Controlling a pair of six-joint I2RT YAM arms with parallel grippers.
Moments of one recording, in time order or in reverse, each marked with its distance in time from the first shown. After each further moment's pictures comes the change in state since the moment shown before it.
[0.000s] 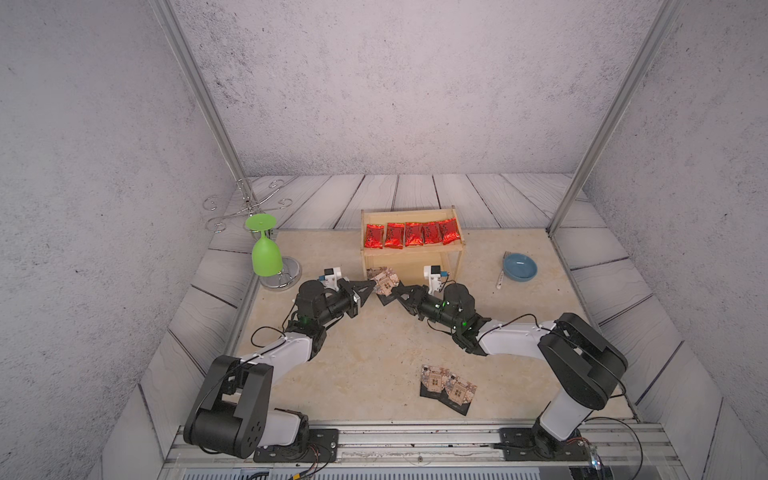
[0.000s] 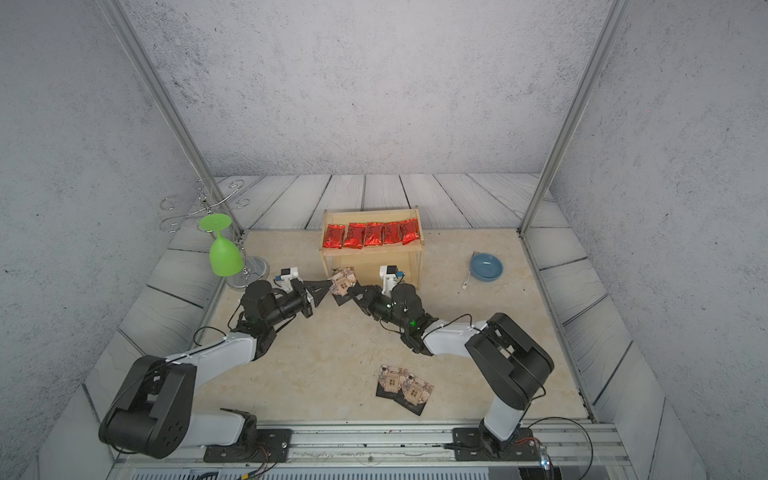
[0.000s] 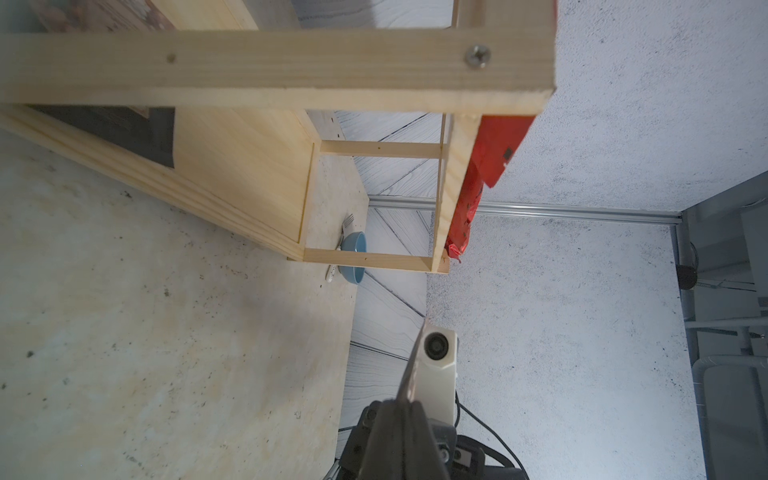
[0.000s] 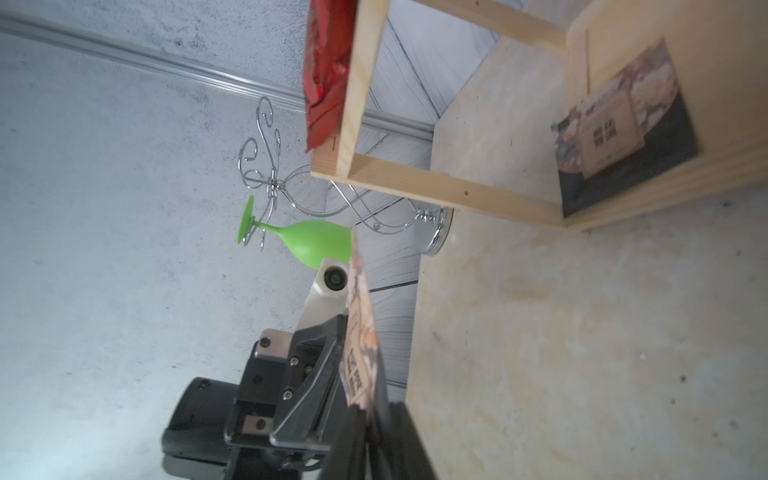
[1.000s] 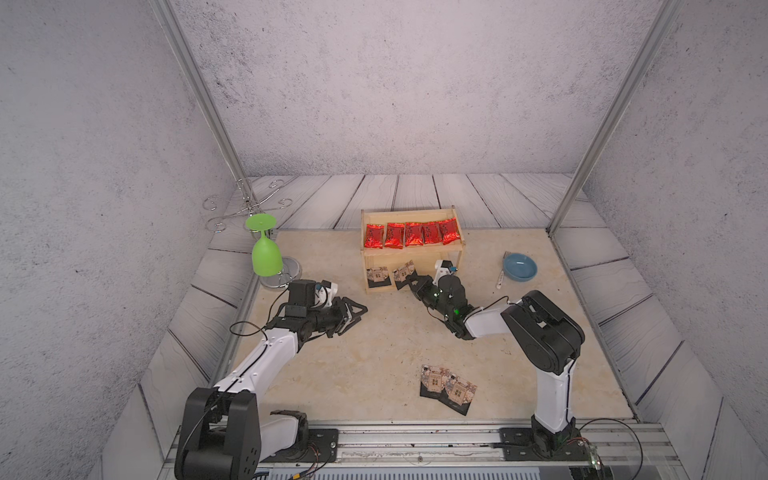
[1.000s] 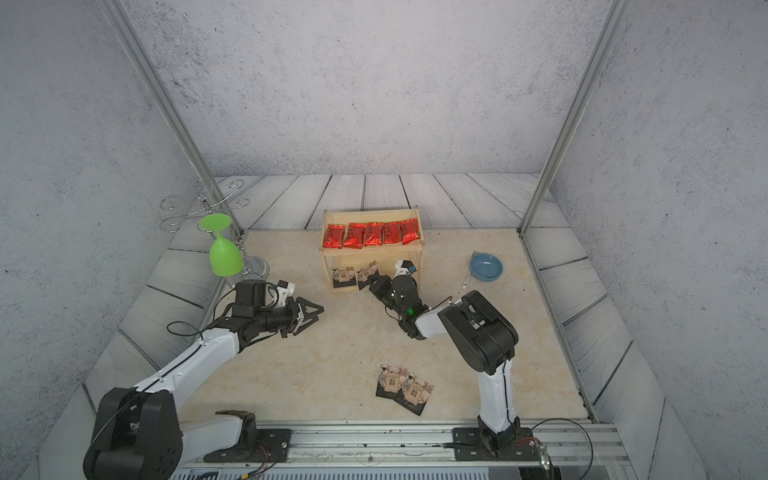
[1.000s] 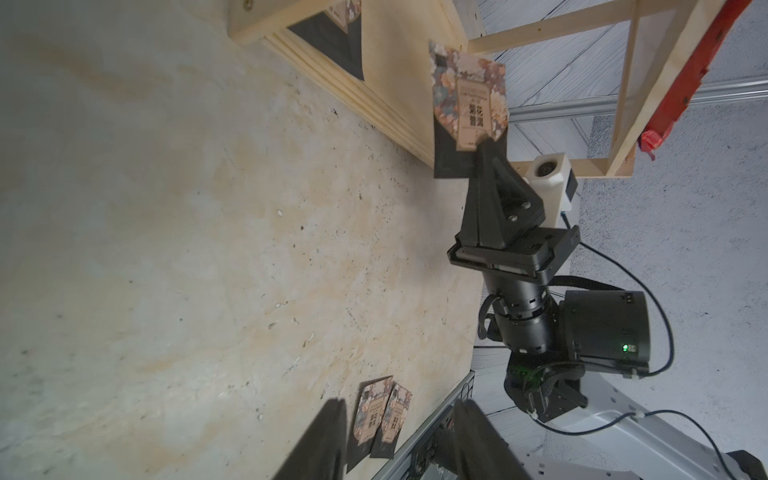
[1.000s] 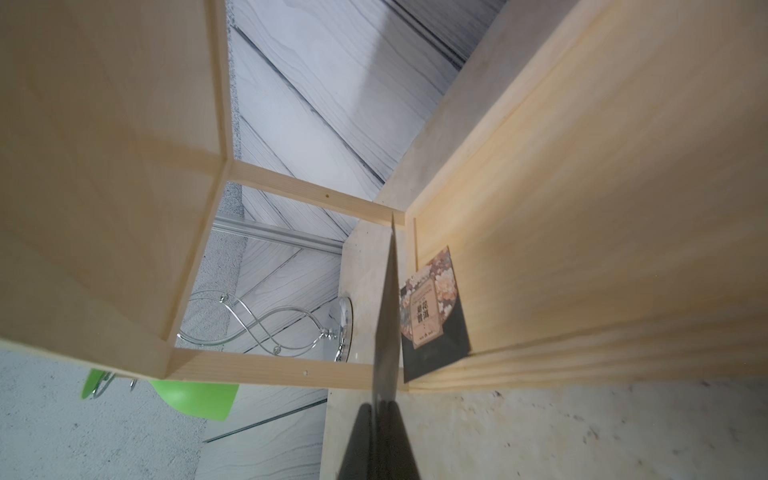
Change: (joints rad) left arm 0.124 -0.150 0.140 -0.965 0.142 0.705; right arm -0.116 0.303 0.167 0.038 0.230 -0.124
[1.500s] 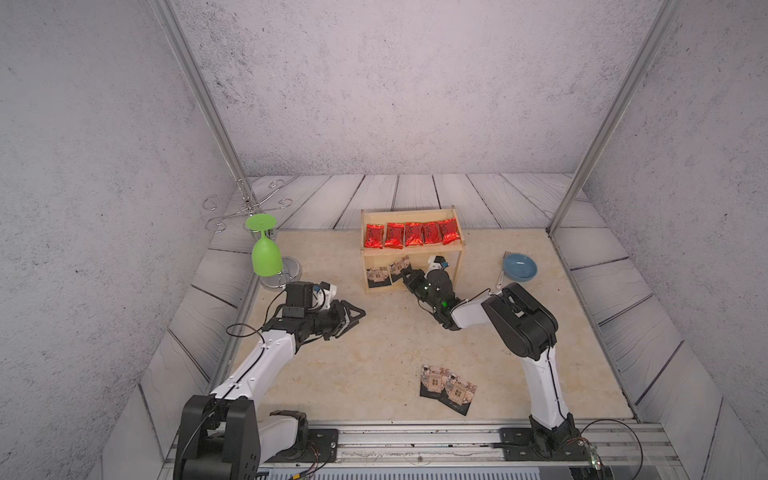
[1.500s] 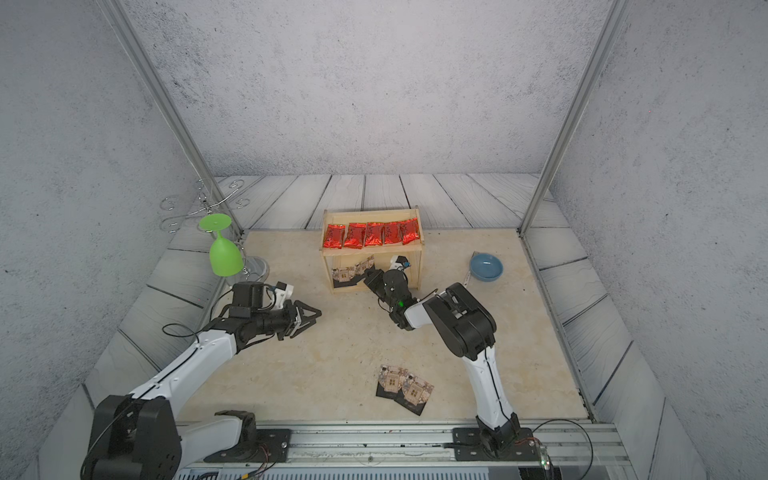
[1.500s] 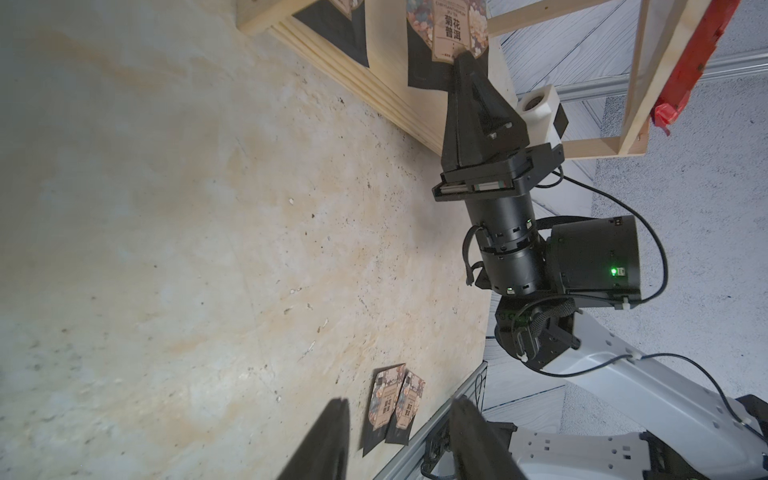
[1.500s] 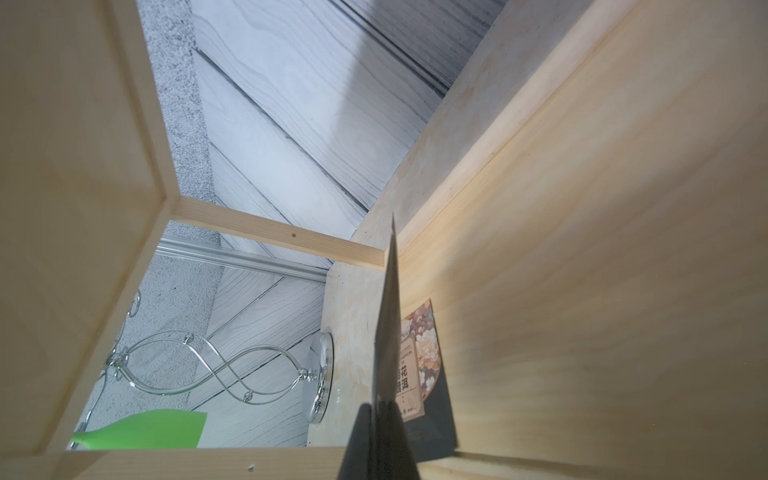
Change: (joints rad) left arm 0.013 -0.023 0.002 -0.061 0.009 0.064; right arm -0.010 0.191 0.177 -0.006 0.048 0.000
